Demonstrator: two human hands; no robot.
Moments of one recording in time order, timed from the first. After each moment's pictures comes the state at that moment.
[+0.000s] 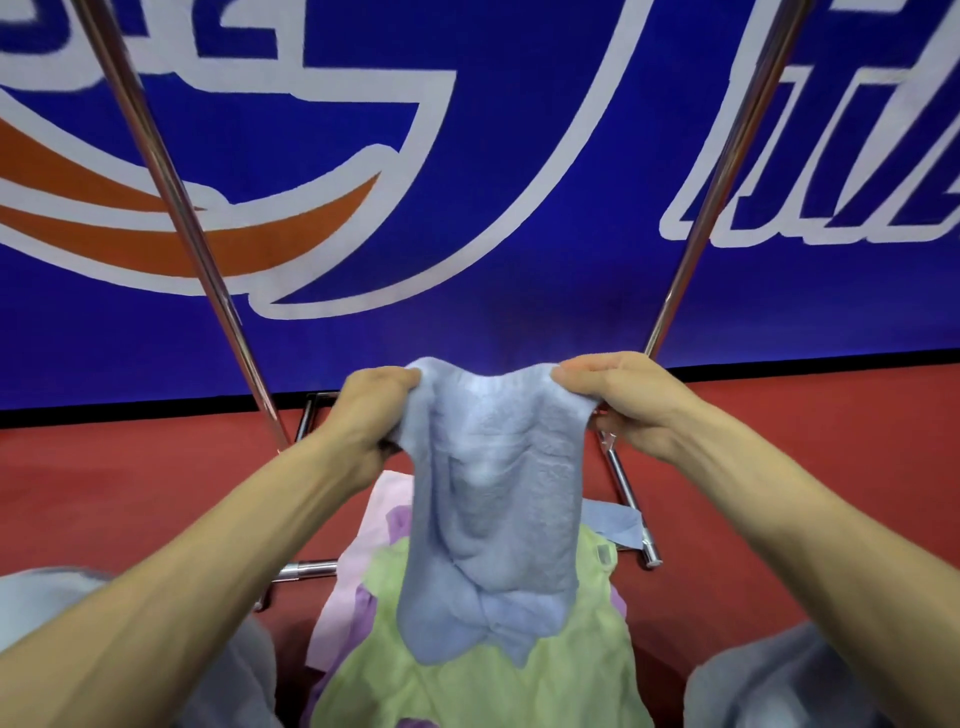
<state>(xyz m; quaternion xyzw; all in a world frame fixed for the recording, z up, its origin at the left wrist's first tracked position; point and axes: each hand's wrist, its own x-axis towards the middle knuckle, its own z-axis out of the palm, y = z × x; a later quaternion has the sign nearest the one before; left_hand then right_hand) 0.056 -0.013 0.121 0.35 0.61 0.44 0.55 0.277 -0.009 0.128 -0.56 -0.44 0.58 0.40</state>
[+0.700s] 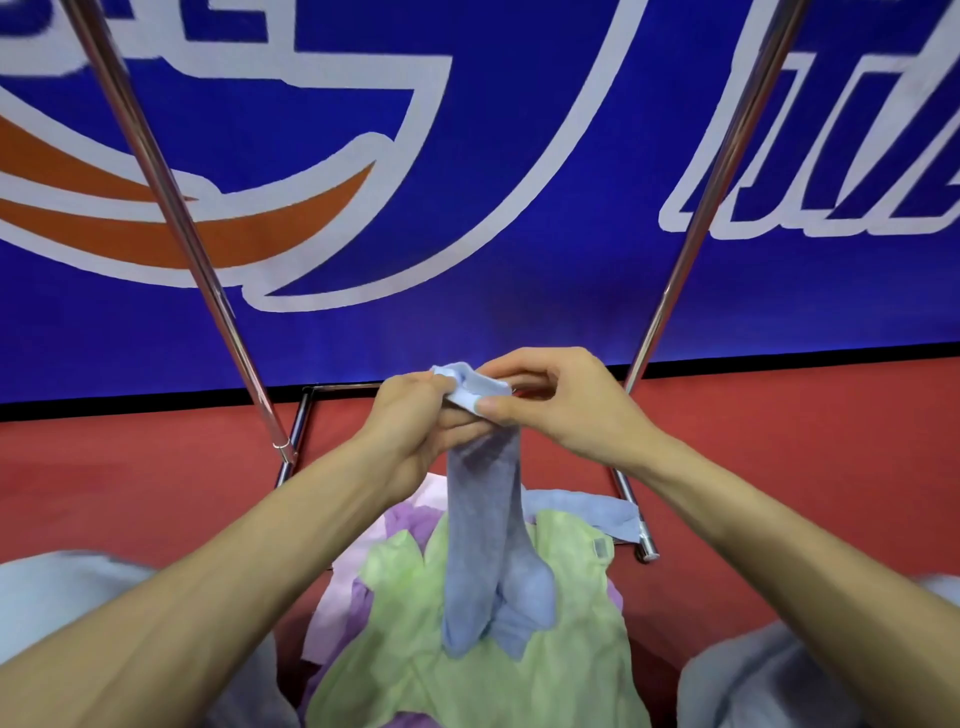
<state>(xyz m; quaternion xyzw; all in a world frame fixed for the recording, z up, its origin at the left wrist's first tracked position) 0.086 -0.026 0.122 0.34 0.49 0.45 0.67 0.242 -0.030 0.129 -0.48 -0.72 0.37 0.34</state>
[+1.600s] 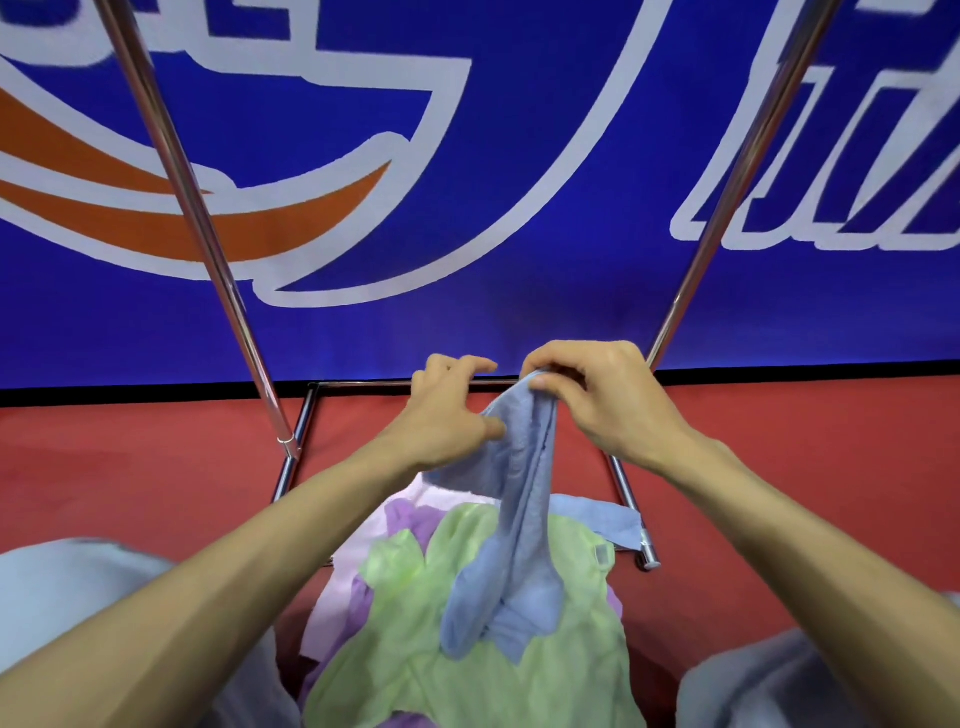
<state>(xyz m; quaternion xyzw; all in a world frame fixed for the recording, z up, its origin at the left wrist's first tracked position) 0.085 -0.015 0.109 0.70 0.59 0.22 0.34 0.261 -0.014 0.125 -0.46 -0.82 0.09 0.33</state>
